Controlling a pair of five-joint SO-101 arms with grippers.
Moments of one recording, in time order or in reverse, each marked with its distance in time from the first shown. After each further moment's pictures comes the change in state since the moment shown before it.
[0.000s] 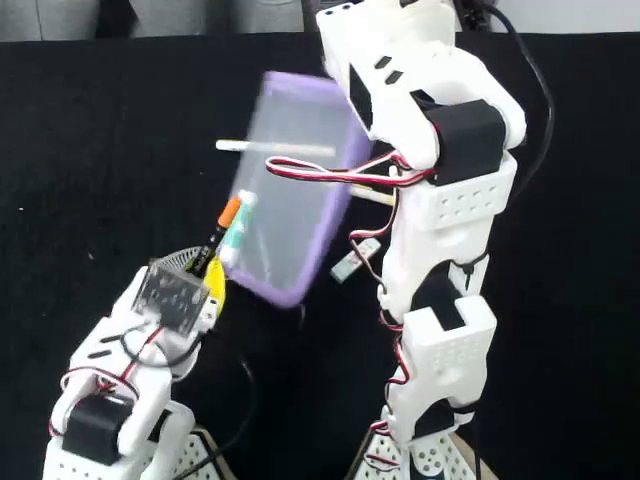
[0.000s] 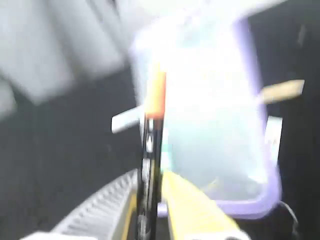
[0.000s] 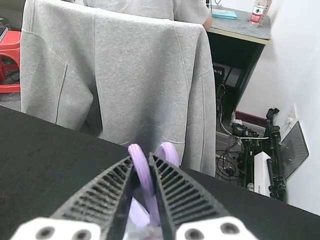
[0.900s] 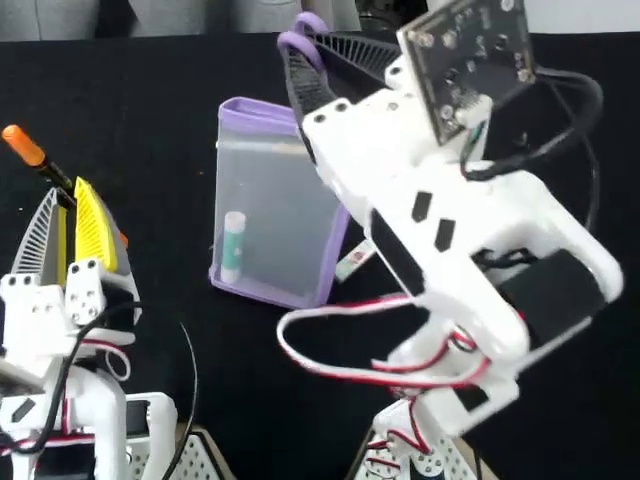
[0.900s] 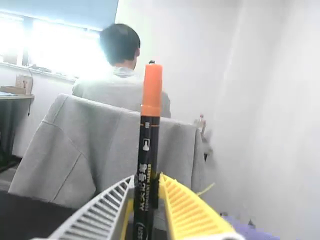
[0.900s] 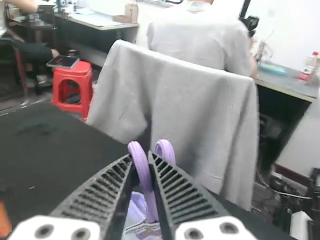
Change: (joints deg) left arm -22.9 -3.3 -12.8 -22.7 27.4; right arm -13.8 -19.7 -1.0 12.7 1.1
